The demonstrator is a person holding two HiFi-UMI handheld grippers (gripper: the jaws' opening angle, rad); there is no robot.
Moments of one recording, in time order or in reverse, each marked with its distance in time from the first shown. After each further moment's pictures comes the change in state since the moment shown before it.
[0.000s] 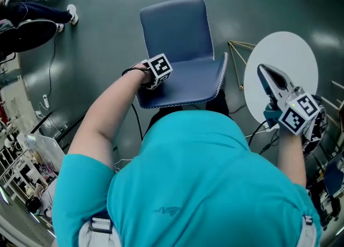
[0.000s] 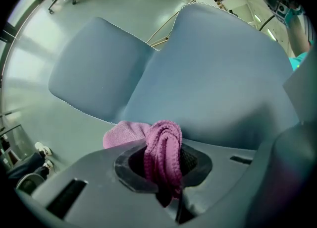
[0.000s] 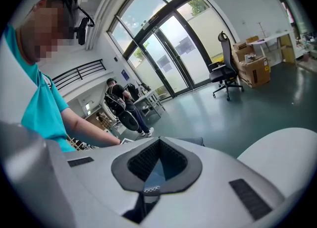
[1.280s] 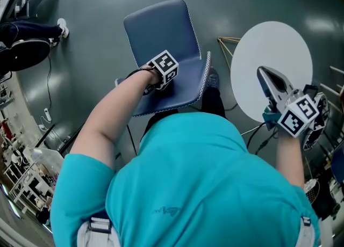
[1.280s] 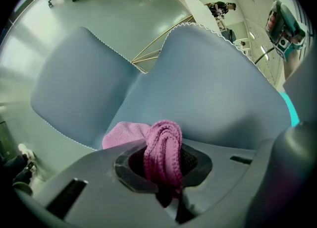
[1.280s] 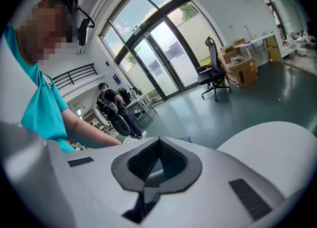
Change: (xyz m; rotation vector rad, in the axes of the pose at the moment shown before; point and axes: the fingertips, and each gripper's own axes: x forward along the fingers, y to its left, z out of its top) left arm -0.010 -0.049 0.106 -0.041 -0.090 -0.135; right arm -0.054 -0.046 -0.009 0.058 -0.045 -0.086
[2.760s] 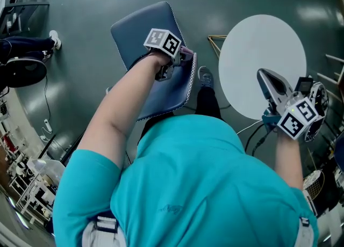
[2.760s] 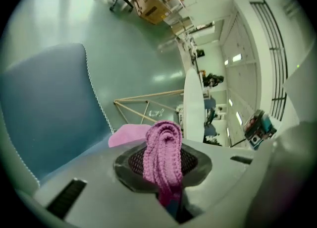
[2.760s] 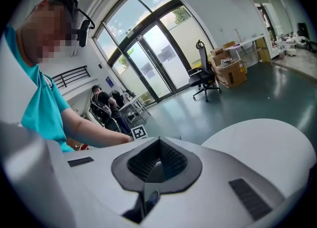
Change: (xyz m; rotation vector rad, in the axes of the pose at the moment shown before) left arm -0.063 -0.042 0.191 -0.288 -0.535 -0.374; right arm -0.052 -0.041 -0.006 0.041 -0.028 -0.070
